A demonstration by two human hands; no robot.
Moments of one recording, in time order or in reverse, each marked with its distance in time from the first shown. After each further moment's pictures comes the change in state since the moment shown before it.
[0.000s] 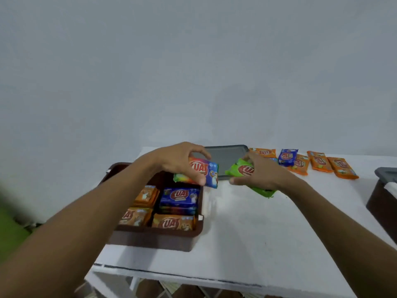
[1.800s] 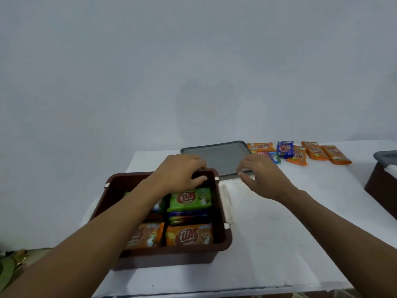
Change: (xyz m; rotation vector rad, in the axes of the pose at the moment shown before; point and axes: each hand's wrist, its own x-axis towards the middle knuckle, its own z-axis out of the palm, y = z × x) left_hand 0.022 -0.070 0.019 0.714 0.299 0.304; right_hand 0.038 0.017 0.063 -0.211 0.404 -0.409
